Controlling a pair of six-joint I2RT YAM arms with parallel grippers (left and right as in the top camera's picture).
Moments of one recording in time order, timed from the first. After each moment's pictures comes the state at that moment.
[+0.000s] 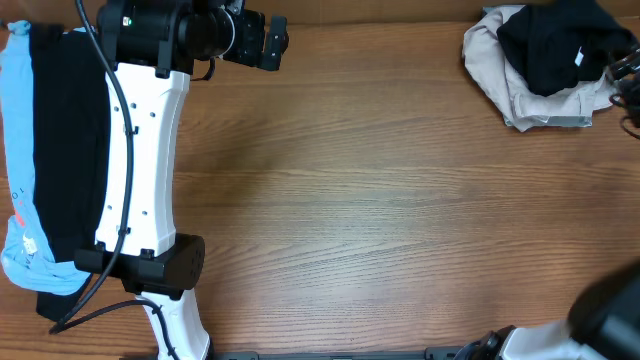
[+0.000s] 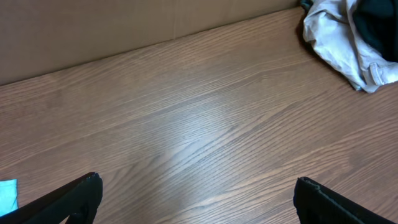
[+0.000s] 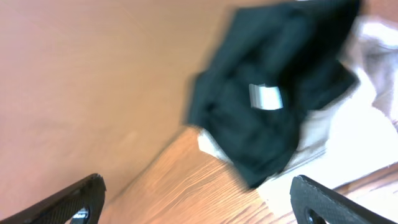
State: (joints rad) left arm -0.19 2.03 2.56 -1.39 0.22 0.03; right arm -0.65 1.71 1.49 -0.37 -0.74 0.49
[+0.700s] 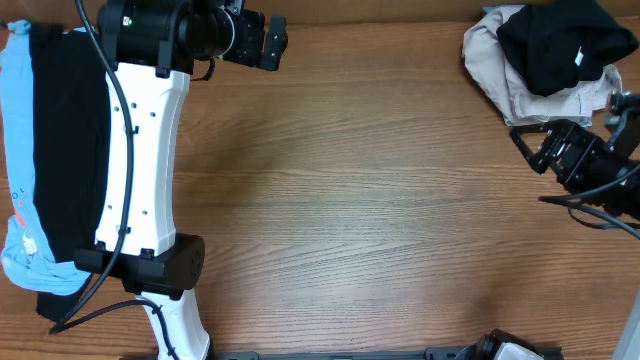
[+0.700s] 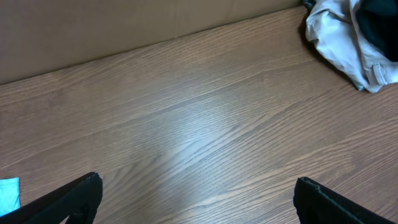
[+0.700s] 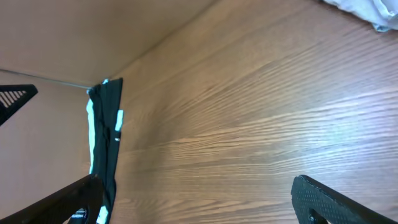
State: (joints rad) left arm -0.19 2.03 2.56 -1.39 0.21 0.03; right arm -0.44 1.21 1.50 -1.28 -0.77 0.12
